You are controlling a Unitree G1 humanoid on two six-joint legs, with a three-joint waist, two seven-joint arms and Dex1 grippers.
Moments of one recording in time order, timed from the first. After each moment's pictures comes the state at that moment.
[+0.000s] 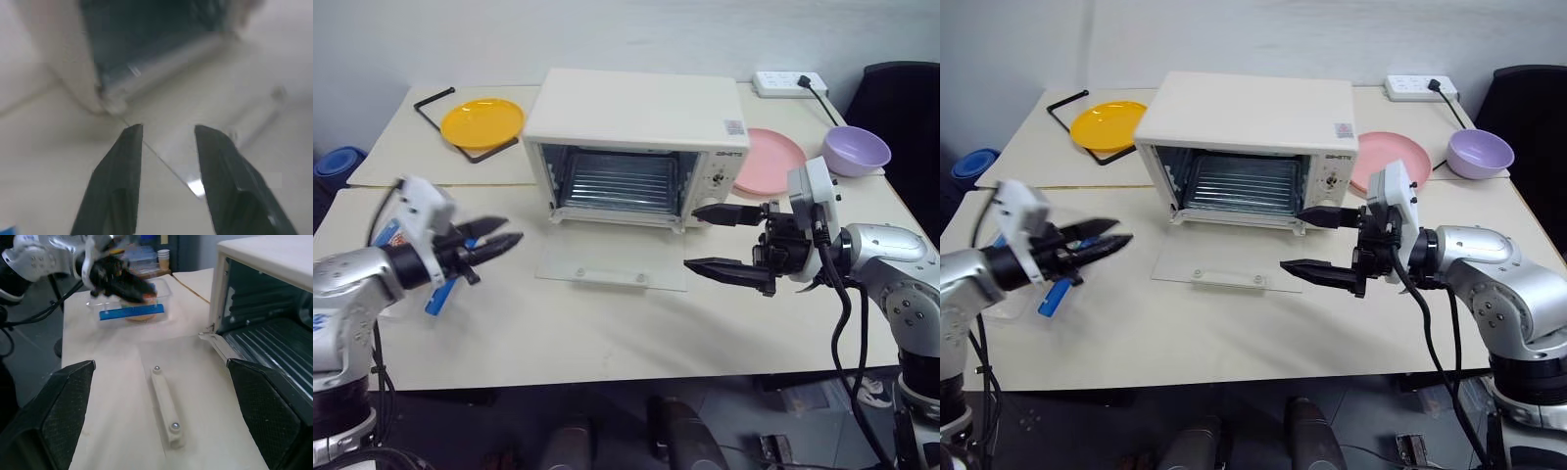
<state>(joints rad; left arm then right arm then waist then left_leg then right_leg) -0.29 0.75 0.47 -0.39 -0.51 0.84 -0.80 -0.50 -0.77 -0.11 -0.38 0.84 0.74 0.99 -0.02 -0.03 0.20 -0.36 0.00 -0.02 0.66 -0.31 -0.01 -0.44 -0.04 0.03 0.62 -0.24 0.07</state>
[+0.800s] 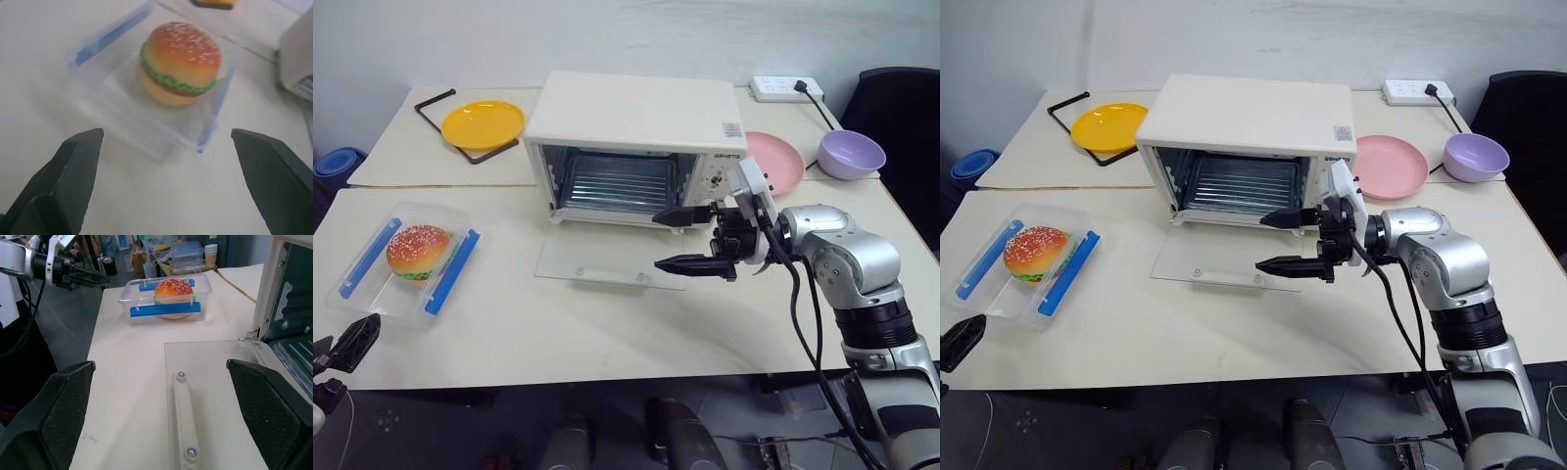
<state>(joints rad) 0.01 0.40 1.44 -0.73 -0.83 1.62 -0.26 -0.72 -0.61 0.10 -0.05 0.65 0.61 1.23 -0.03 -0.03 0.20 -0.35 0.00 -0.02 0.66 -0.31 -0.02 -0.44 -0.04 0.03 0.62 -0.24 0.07</state>
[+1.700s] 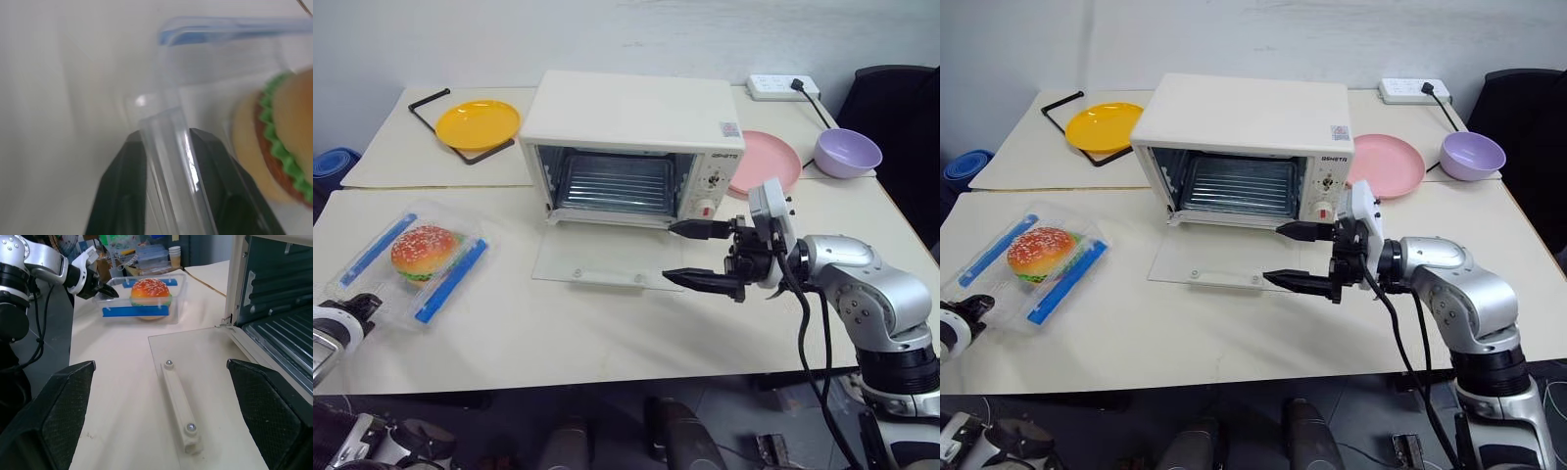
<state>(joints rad) -0.44 0.49 1.24 -0.26 -0.80 1.62 0.48 -0.50 -0.65 -0.03 -0.31 0.71 0.68 1.04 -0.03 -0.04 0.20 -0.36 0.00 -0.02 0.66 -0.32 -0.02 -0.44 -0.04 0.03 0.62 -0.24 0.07</state>
